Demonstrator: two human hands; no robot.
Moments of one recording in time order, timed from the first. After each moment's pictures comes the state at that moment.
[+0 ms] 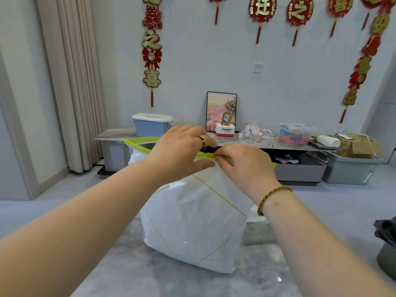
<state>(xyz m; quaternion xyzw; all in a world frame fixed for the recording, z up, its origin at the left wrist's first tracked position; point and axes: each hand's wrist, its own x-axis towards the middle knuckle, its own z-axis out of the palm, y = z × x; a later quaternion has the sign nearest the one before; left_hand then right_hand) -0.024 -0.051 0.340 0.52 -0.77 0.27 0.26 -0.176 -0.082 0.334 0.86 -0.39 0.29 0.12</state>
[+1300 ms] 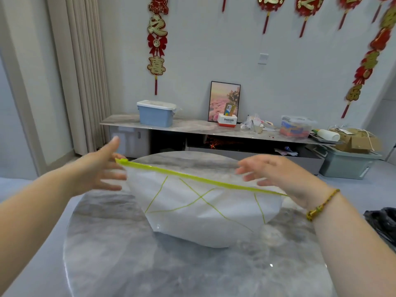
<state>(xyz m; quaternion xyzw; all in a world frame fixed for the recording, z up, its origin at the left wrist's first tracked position) 0.068 0.041 0.287 0.66 -0.32 -0.40 0.54 -0.243 -0.051 0.319 0.78 -0.40 0.26 -0.41</state>
